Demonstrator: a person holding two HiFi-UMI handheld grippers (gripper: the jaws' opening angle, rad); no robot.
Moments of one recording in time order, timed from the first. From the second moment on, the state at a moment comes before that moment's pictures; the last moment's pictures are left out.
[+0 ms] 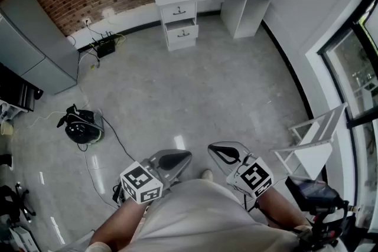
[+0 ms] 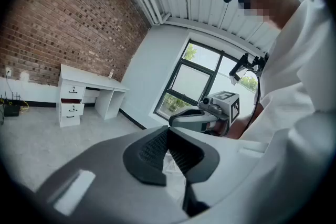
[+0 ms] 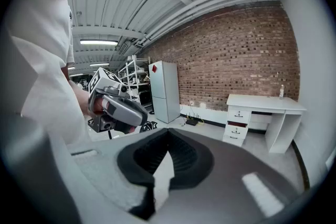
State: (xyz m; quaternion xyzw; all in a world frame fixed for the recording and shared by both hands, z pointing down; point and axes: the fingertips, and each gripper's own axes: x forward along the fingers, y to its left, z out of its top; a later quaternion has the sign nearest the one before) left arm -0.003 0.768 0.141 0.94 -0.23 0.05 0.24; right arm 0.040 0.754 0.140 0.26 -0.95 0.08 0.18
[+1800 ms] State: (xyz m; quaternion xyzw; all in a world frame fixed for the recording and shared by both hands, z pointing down) left arm 0.148 0.329 0.213 0.92 -0.25 0.04 0.29; right arm 0.166 0.307 0.166 0.23 -0.95 0.10 0.17
